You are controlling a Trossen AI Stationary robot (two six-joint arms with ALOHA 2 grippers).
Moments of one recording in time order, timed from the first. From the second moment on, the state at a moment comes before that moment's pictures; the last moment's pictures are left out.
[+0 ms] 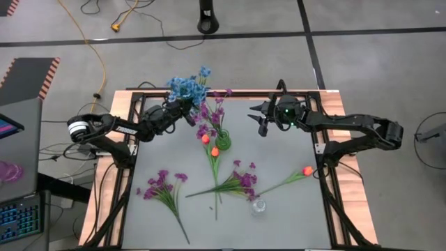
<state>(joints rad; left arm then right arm) 0.53 1.44 0.34 1.16 -0.25 0.04 -0.46 1.23 0.60 0.30 -0.06 -0.22</state>
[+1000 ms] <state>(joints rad) 0.51 0.99 0.34 0.50 -0.21 0.04 -0.46 1.23 0.60 0.30 -0.06 -0.22</state>
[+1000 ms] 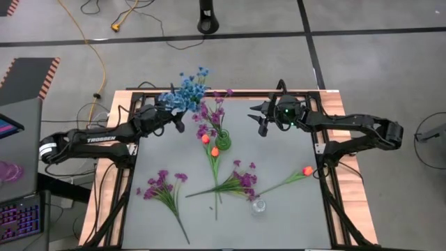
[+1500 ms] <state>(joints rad) 0.49 0.78 0.34 0.05 -0.17 0.04 -0.45 1.19 0.60 0.28 -0.06 -0.15</state>
